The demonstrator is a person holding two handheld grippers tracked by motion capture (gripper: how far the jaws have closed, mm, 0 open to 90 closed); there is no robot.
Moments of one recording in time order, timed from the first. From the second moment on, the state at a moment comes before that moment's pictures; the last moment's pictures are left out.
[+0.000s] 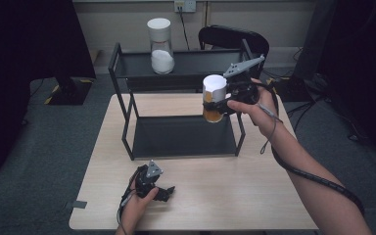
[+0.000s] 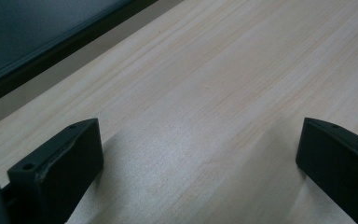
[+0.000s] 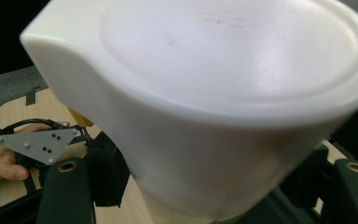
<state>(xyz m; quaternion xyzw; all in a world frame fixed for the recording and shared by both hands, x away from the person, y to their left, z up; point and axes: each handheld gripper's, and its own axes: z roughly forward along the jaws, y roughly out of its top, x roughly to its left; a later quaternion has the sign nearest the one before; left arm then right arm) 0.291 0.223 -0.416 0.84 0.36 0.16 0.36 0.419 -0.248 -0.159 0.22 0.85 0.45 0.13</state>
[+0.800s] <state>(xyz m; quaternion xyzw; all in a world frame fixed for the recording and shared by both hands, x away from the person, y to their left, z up) 0.291 0.223 -0.416 0.84 0.36 0.16 0.36 0.426 -0.236 -0.109 0.22 0.85 0.45 0.15</state>
